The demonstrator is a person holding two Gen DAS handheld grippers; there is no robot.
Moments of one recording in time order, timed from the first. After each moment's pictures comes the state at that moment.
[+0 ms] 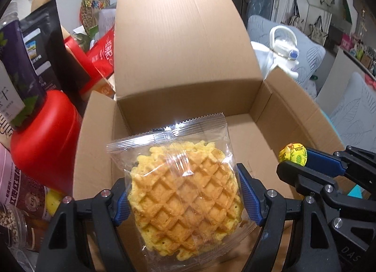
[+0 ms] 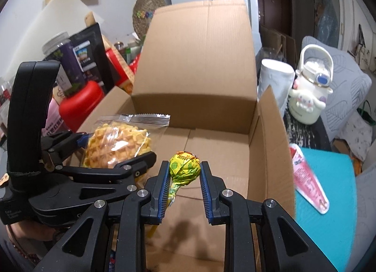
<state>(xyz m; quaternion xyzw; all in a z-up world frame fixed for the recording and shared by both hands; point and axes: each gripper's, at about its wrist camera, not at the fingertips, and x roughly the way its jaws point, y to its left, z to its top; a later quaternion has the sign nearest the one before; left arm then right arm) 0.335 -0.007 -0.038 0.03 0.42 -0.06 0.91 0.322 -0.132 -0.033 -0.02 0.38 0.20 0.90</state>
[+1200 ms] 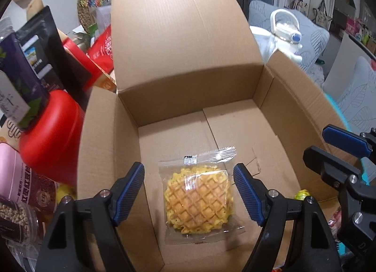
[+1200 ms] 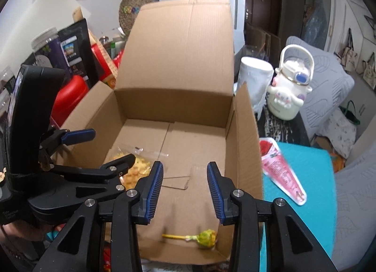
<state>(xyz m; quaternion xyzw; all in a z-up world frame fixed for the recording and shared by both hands) 0.329 -0.015 -0.032 0.06 0.44 -0.04 0.89 0.306 -0.146 -0.016 -0.04 0.38 0.15 0.91</state>
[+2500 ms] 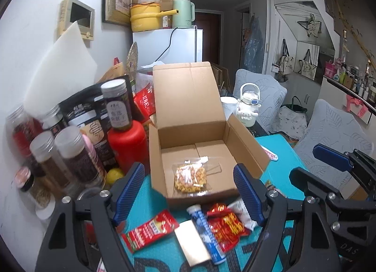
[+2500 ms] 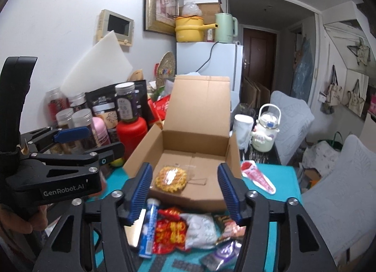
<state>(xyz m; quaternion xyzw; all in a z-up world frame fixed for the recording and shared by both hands) 0.109 0.017 0.094 0.01 0.28 -0.05 0.96 0.093 -0.137 0.079 -0.05 0.23 0.16 0.96</state>
